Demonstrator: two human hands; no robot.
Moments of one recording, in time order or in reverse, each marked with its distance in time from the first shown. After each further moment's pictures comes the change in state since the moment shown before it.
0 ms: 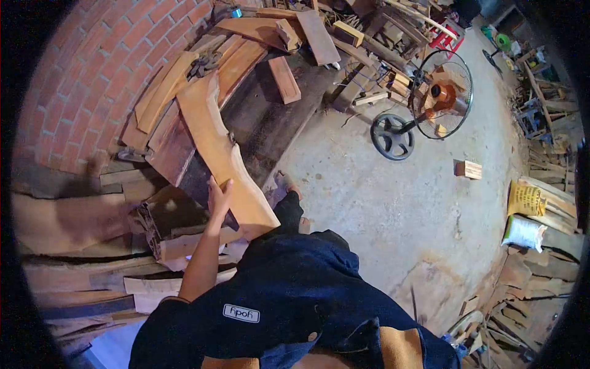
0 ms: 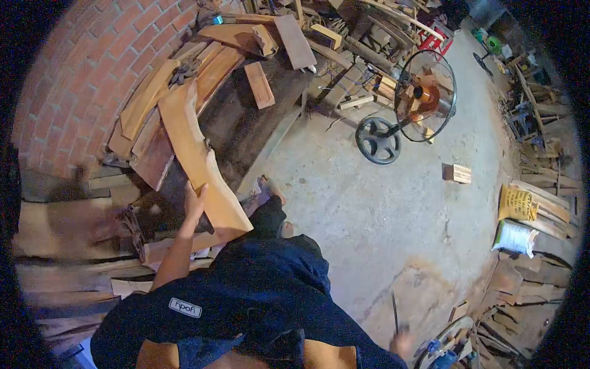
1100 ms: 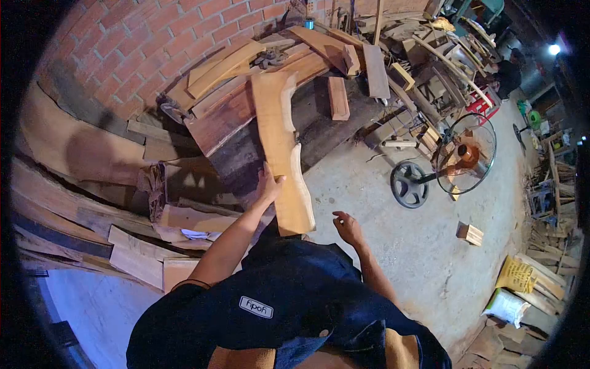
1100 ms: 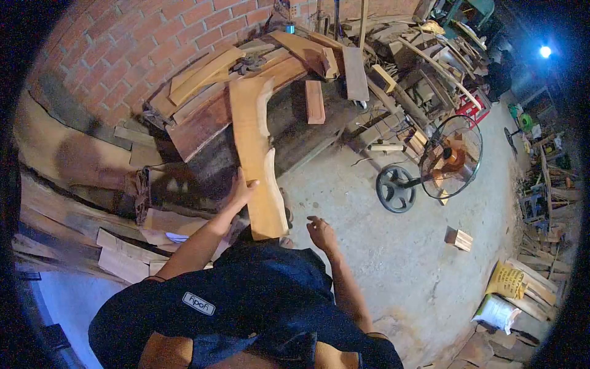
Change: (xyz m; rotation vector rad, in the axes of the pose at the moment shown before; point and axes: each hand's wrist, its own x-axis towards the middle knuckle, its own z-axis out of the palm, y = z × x) left_hand -0.016 0.038 0.063 0.013 0.078 0.005; right_hand 0.469 -0.385 -0.334 1.019 -0.037 -0.550
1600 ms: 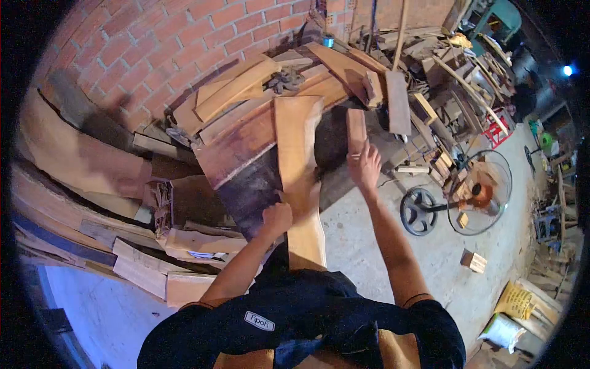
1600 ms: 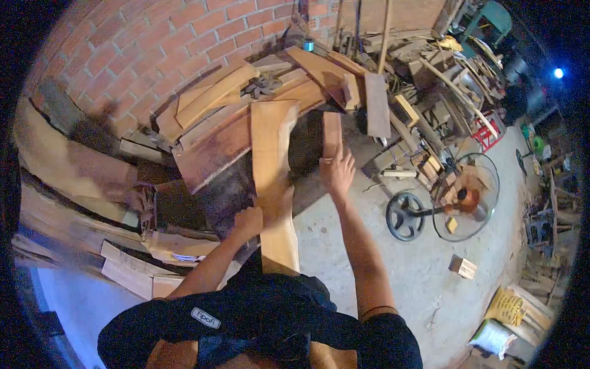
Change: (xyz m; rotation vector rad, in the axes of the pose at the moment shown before) left_hand 0.042 0.030 -0.035 0.497 -0.425 0.132; right_hand 0.275 -0.122 -0.088 -0.427 0.637 -0.176
